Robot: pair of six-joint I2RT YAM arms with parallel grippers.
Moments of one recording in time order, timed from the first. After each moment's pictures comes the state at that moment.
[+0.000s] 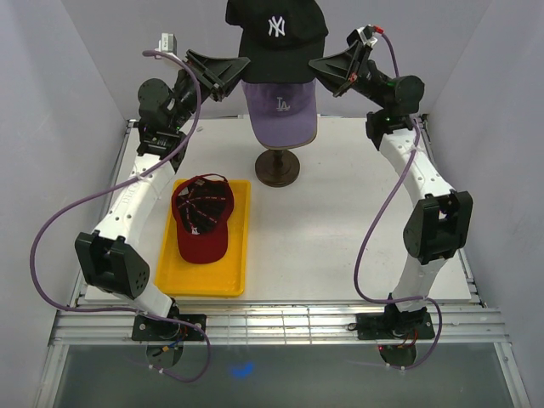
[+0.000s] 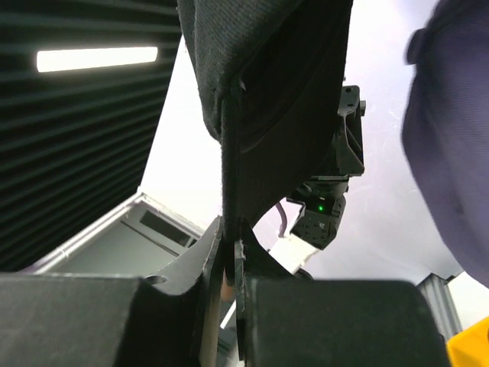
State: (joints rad) left arm -0.27 1.56 1.60 0.42 0.50 -1.31; right arm 0.26 1.84 1.75 0.98 -0.92 2.01
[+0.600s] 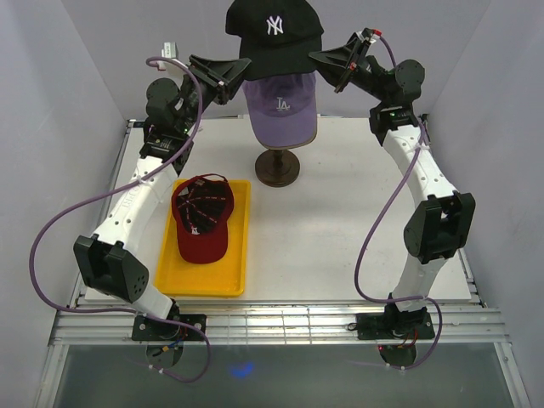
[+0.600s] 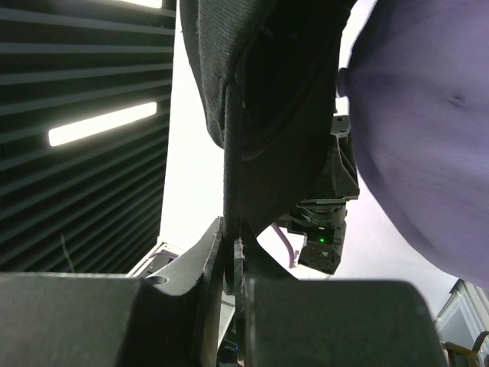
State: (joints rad) left arm -0.32 1.54 1.60 0.27 0.30 -1.37; right arm 0.25 1.84 1.84 0.65 -0.88 2.01
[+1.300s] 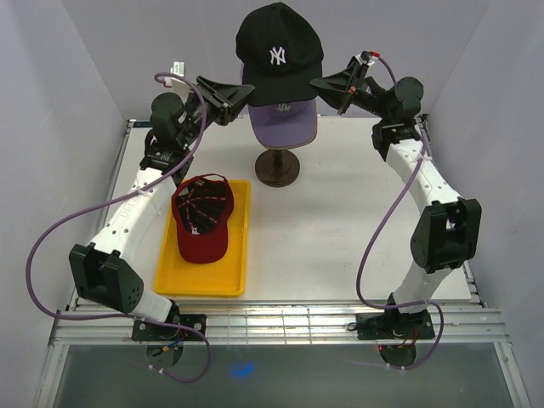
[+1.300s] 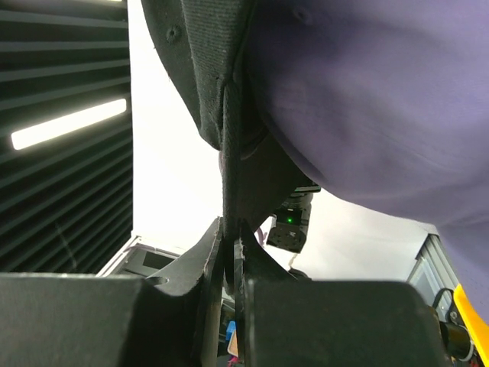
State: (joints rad) left arm -0.33 1.47 1.46 0.20 0.35 -1.30; right arm 0.22 1.75 1.60 0.68 -0.96 1.93
